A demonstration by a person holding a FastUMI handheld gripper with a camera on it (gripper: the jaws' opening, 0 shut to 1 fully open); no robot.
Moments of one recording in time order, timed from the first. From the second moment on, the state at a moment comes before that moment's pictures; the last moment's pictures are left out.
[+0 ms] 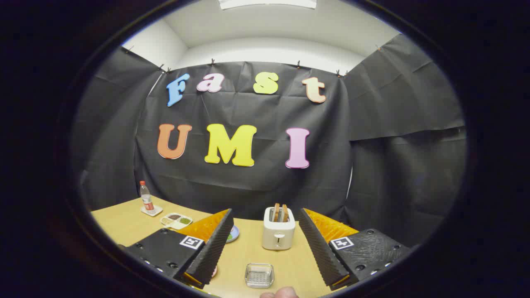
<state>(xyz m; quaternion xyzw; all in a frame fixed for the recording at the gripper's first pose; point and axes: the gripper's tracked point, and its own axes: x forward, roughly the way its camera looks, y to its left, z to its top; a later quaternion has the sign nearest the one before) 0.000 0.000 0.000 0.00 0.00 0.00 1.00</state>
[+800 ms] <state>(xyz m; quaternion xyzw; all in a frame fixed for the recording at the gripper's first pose) -0.001 -0.001 0.002 0.01 0.00 0.00 1.00</state>
